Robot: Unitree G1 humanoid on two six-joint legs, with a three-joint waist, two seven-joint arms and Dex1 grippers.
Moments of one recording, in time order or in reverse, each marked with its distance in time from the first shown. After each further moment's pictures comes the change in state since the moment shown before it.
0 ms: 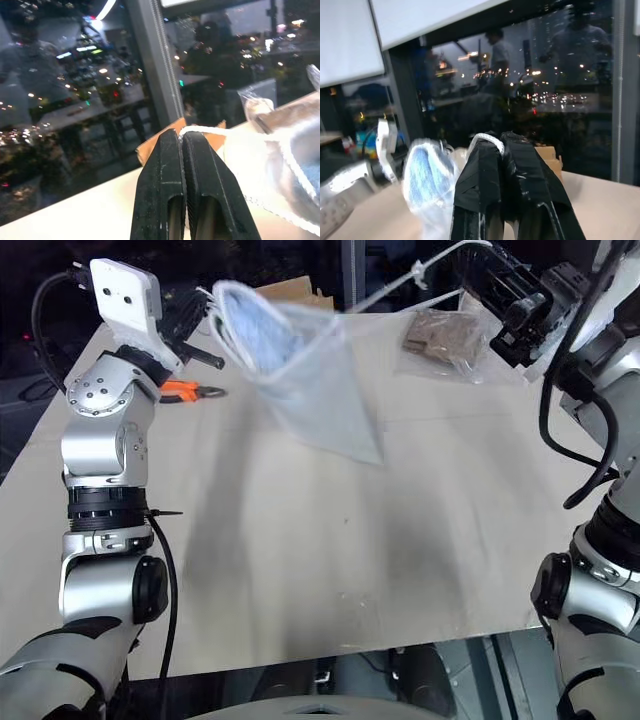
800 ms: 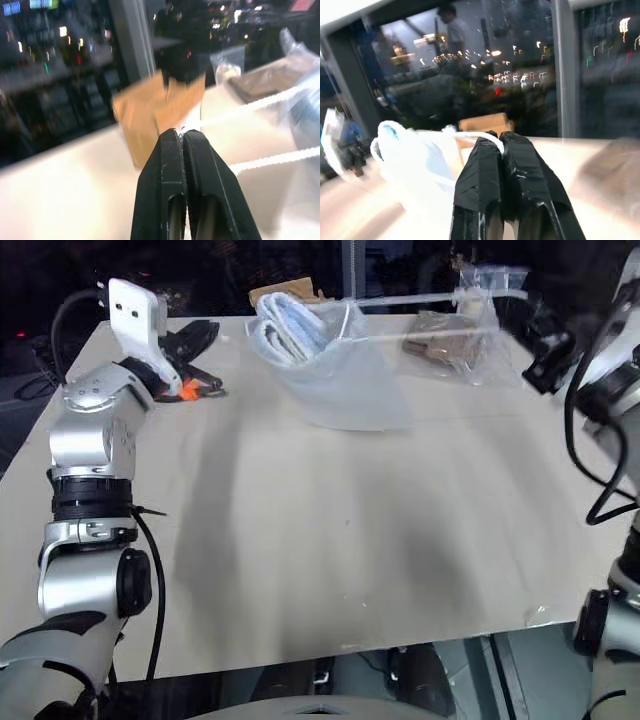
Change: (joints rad) left arm -0.109 -0.003 0.026 0.175 -0.087 0.018 -0.098; right arm -0.004 -0.075 -0.019 0.119 0.199 -0.136 -0.064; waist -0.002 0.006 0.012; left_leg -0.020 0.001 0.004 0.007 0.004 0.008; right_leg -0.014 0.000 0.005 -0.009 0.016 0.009
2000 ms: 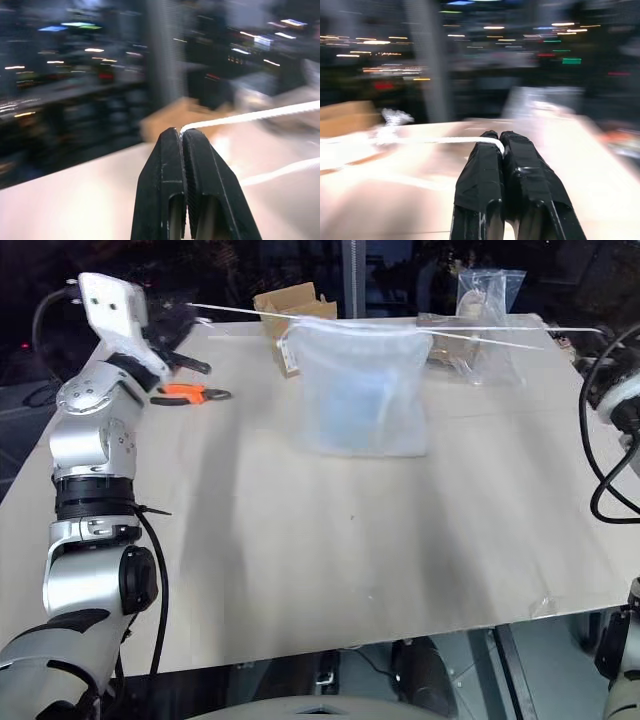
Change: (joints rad) left arm 0.044 0.023 0.088 0.063 0.023 -0.129 0.171; right arm 0.201 -0.137 -0.040 0.232 -0.487 -0.206 -0.104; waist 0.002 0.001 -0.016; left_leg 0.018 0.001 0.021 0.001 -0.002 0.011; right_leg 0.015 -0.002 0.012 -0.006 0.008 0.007
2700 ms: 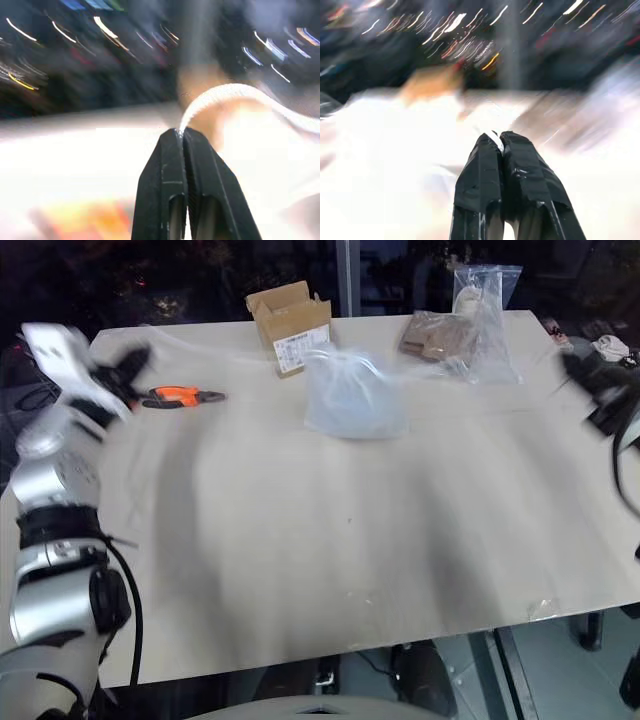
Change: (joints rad) left arm 0.339 0.067 -0.008 -0.047 -0.211 0.108 -0.311; right arm 0.325 -0.057 -0.066 -0.296 0.333 0.228 0.416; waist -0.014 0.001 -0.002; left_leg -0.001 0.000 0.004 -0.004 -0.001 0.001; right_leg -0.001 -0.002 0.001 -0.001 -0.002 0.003
